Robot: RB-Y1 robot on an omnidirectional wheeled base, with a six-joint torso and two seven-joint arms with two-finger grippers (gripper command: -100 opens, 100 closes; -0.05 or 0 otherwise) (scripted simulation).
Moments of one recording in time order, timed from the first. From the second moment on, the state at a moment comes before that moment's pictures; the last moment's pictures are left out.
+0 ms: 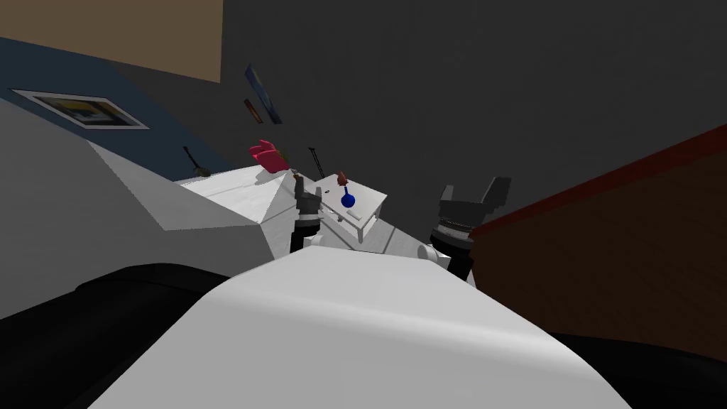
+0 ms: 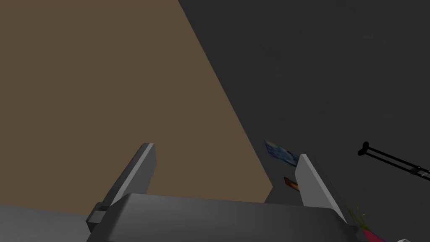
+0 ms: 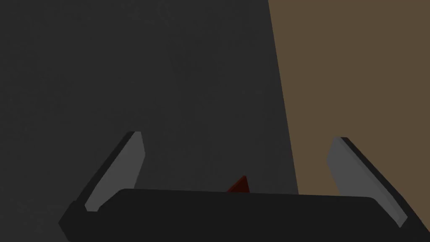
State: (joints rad) left arm 0.51 -0.01 -0.02 -2.30 -0.01 -0.39 0.07; right arm 0.48 -0.03 -0.07 -2.35 -0.05 -0.57 -0.02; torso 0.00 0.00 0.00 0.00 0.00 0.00
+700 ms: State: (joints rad) left arm 0.48 0.17 0.01 -2.22 0.09 -0.27 0.06; right arm 0.48 -0.03 -0.07 -2.35 -0.05 -0.57 -0.02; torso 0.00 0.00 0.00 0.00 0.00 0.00
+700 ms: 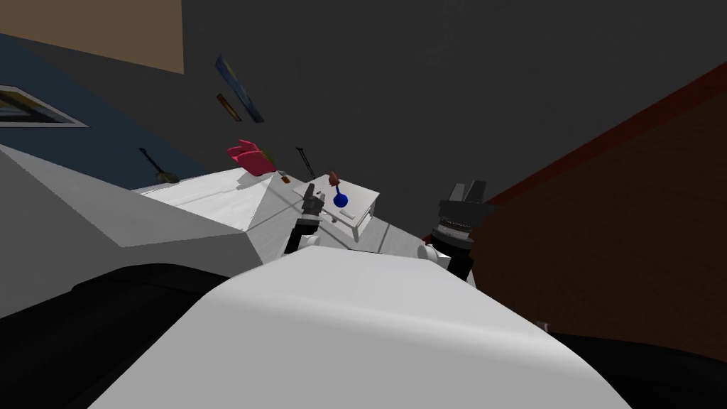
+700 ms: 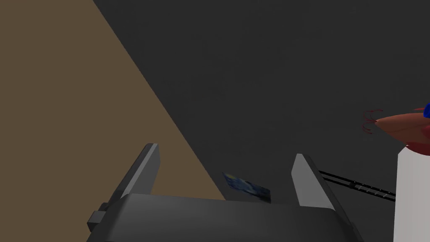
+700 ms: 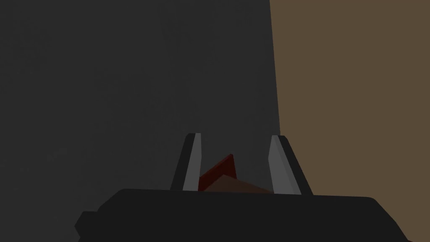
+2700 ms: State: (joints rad) left arm 0.32 0.49 0.06 -1.82 0.46 0.25 -0.09; right arm 0.48 -0.03 -0.07 -2.35 -0.05 -0.57 -0.02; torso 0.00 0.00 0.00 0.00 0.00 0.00
